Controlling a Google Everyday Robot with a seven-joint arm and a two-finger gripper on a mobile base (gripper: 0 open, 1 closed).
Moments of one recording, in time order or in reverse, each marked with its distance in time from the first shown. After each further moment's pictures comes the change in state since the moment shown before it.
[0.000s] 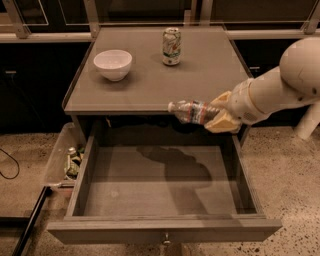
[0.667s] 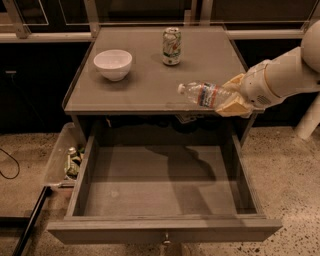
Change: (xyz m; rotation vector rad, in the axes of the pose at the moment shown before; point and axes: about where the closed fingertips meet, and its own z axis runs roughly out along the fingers) arm -0.004 -0.038 -0.037 0.084 -0.016 0.006
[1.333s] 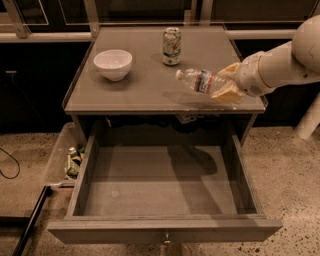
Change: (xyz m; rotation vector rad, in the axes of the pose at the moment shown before) arm -0.010 -0.047 0.021 0.072 -0.069 -0.041
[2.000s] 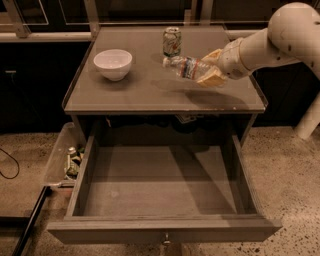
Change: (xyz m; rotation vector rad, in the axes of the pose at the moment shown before) arm -0.027 -0.051 0.052 -0.033 -0.087 -0.077
